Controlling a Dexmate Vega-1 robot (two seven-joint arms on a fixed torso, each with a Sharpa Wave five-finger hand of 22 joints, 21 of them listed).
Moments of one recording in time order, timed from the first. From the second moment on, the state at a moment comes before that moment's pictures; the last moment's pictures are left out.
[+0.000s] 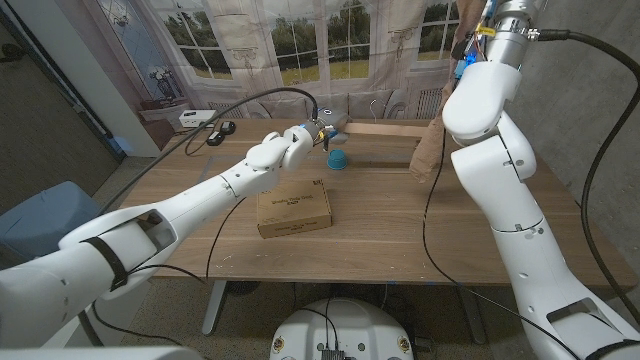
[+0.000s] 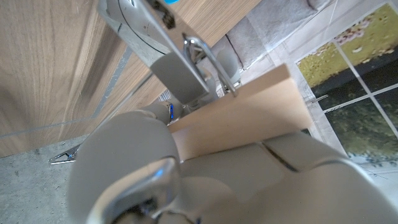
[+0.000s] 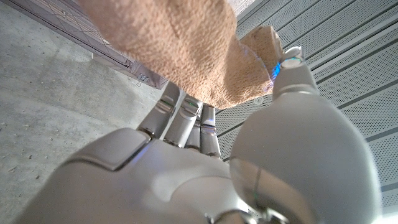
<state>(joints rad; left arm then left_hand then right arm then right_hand) 0.34 0.51 0.96 -1.49 0.88 0.18 -0.02 0.85 0.14 0.70 0.14 0.40 0.62 0.00 0.68 0.69 0.64 -0.10 1.33 1.21 1.21 -0.21 1.18 1.22 0.69 -0.07 1.56 0.43 -0.80 -0.33 -0.32 -2.39 -0.45 -0.50 -0.65 0.91 -0.15 0.22 -0.15 0.19 0.54 0.19 0.55 0.30 0.58 0.15 0.81 0.31 1.06 -0.17 0.87 1.00 0.62 -0.03 0.82 0.34</state>
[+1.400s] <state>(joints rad) 0.31 0.49 1.00 -1.48 0.86 0.07 0.04 0.84 0.14 0.70 0.14 0.40 0.62 0.00 0.69 0.68 0.64 -0.11 1.32 1.21 1.21 -0.21 1.18 1.22 0.69 -0.06 1.56 0.43 -0.66 -0.35 -0.37 -2.28 -0.33 -0.50 -0.66 0.91 -0.15 0.22 -0.15 0.19 0.54 0.19 0.54 0.30 0.58 0.15 0.80 0.31 1.06 -0.18 0.87 1.00 0.60 -0.03 0.87 0.33</state>
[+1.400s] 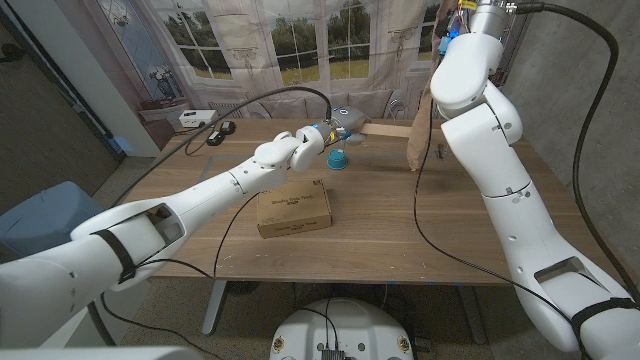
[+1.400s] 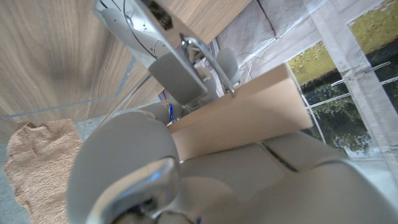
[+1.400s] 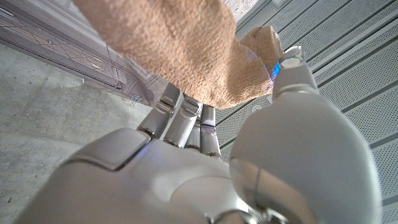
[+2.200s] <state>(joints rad) 0.36 0.54 0.96 -1.56 0.88 0.03 0.01 0.84 0.14 0.70 0.14 0.40 0.62 0.00 0.71 0.67 0.64 -0.10 1.32 1.21 1.21 -0.21 1.18 1.22 0.68 -0.07 1.56 0.43 -0.61 -0.34 -0.34 -2.22 -0.27 -0.62 -0.69 0.91 -0.15 0.22 -0.15 0.19 0.55 0.19 0.55 0.30 0.59 0.15 0.80 0.31 1.06 -0.18 0.86 1.00 0.58 -0.03 0.89 0.32</state>
